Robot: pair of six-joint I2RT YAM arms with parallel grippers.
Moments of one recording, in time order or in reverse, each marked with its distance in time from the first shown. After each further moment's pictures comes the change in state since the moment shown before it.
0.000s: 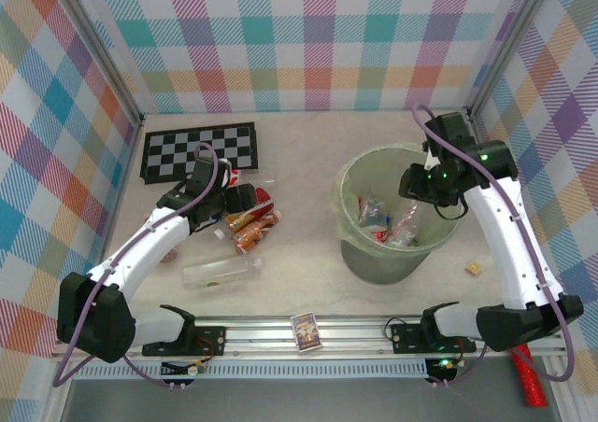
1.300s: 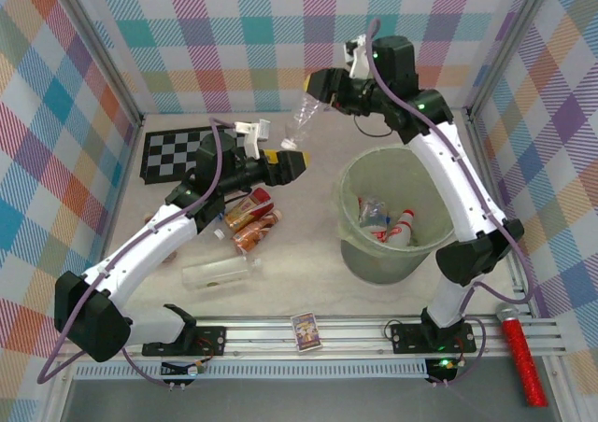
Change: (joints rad) left arm -0.191 0.005 0.150 0.510 0.443 -0.126; right arm 0.191 0.473 0.587 0.712 -0.462 0.216
